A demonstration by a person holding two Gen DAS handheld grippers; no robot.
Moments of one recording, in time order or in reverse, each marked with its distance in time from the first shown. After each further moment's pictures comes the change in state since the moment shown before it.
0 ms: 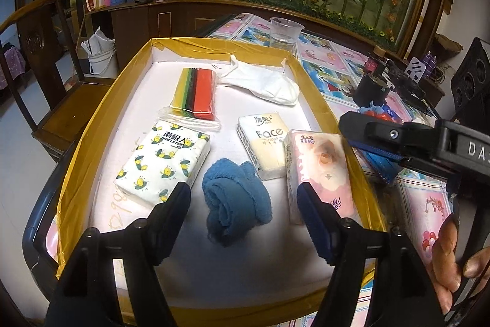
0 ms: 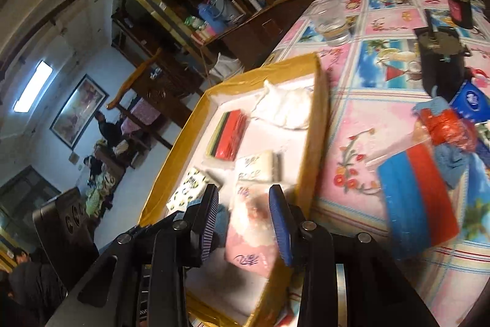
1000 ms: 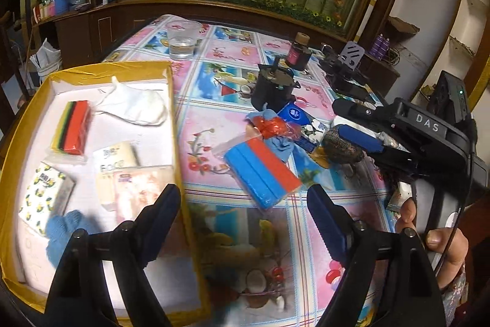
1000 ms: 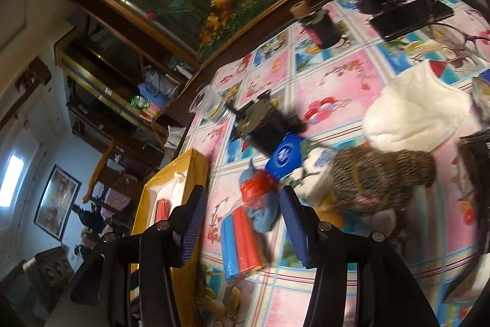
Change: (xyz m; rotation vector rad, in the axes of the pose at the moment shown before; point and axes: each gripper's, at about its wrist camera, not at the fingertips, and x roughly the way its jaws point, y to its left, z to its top) left arm 0.011 -0.131 0.028 0.110 0.058 -0.206; right arm -0.137 -0.126 0.014 0.315 -0.271 -0.152
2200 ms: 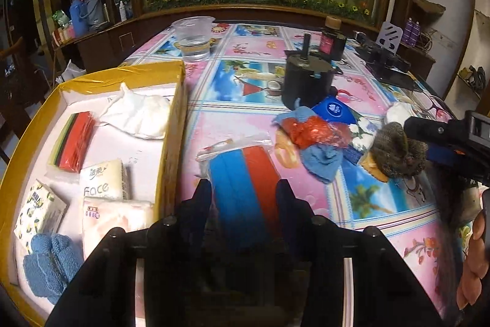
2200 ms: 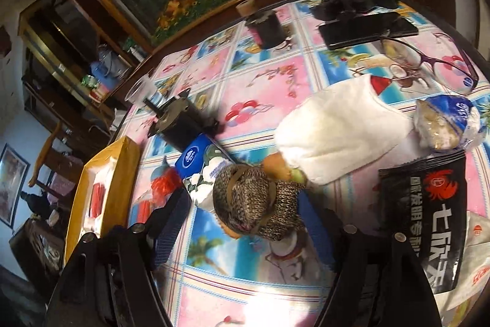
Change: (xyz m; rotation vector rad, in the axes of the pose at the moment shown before) left arm 0.064 0.003 0.007 0.052 -0.039 0.211; right arm -0.001 -0.035 0.012 -0.099 0.066 -0.272
